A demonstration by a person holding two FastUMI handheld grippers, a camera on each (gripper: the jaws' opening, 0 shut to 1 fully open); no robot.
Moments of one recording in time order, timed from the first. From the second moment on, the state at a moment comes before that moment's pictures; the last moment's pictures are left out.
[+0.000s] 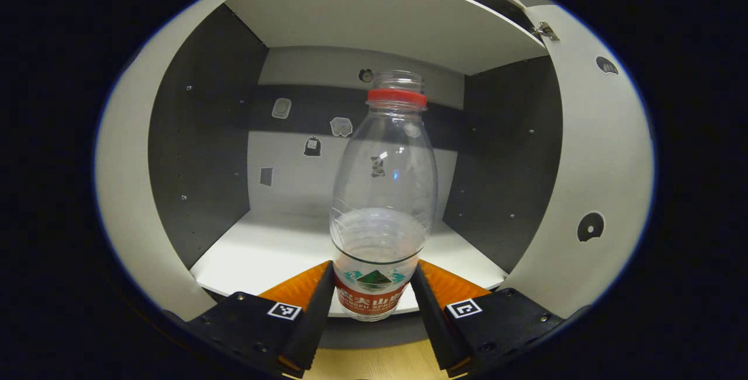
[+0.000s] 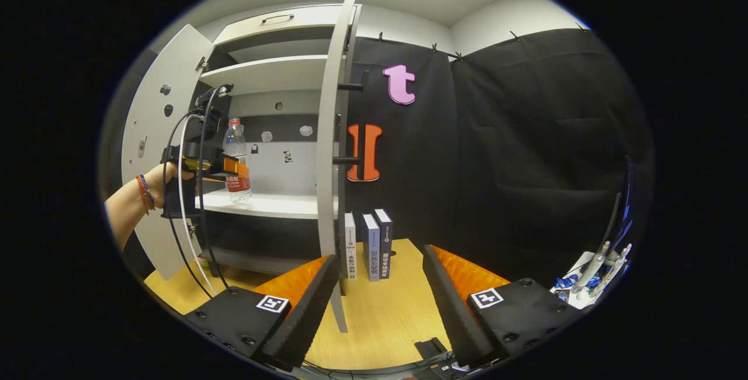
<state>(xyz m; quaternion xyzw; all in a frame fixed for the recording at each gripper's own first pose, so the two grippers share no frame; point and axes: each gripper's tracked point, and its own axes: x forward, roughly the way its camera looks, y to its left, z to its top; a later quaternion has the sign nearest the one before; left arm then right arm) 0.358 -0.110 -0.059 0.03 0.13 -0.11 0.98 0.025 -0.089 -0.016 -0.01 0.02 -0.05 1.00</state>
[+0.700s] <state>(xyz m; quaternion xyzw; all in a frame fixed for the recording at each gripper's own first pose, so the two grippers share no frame) 0.385 -0.112 -0.083 0.04 0.15 -0.11 0.98 0.049 -0.093 -0.018 -0.01 0.04 -0.05 1.00</state>
